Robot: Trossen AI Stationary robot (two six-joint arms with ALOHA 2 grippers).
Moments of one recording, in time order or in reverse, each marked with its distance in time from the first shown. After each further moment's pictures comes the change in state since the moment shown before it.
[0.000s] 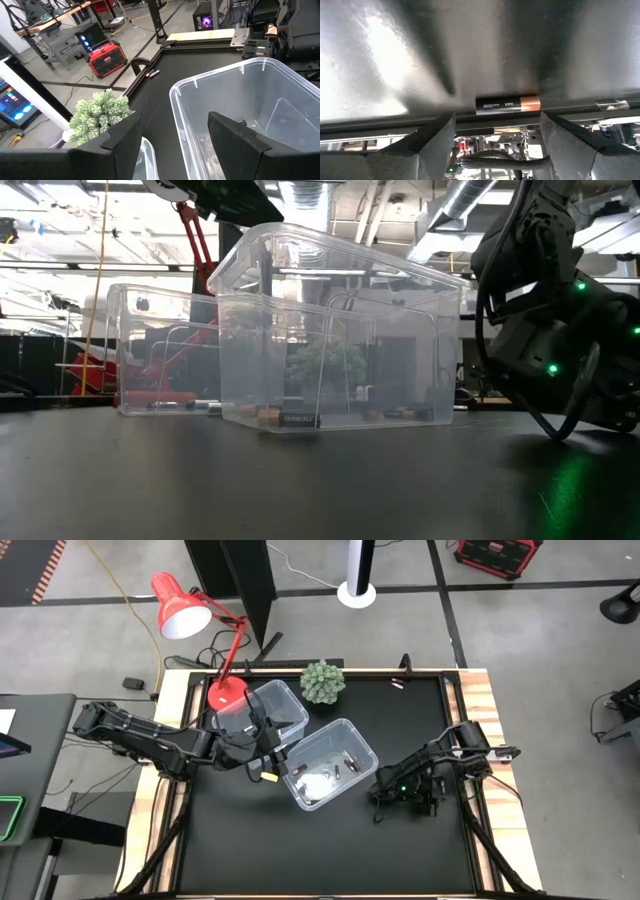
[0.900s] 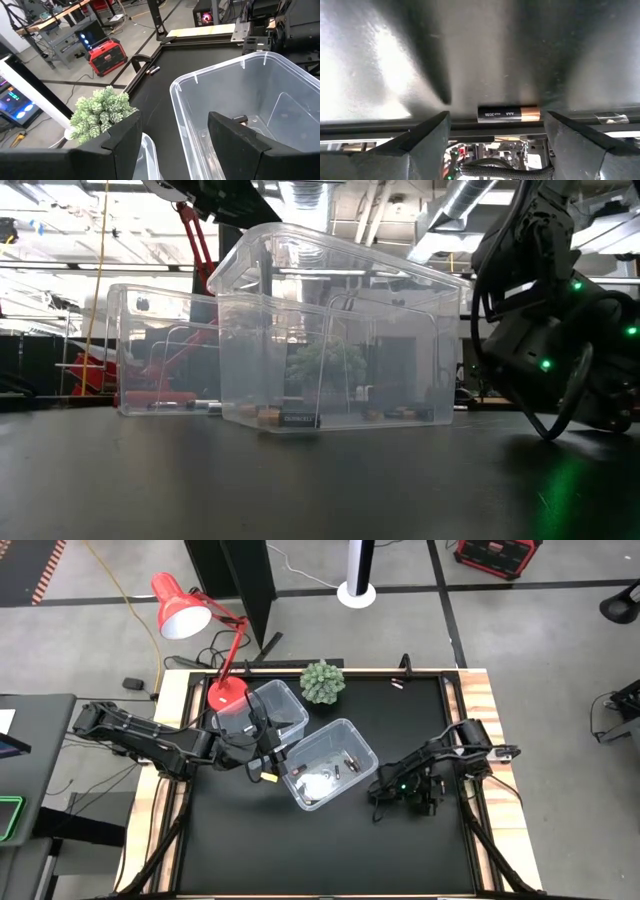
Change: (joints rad) left arm 0.000 0.000 0.000 -0.022 0.000 0.000; right arm -0.019 -0.006 -0.012 0.091 -0.006 -0.013
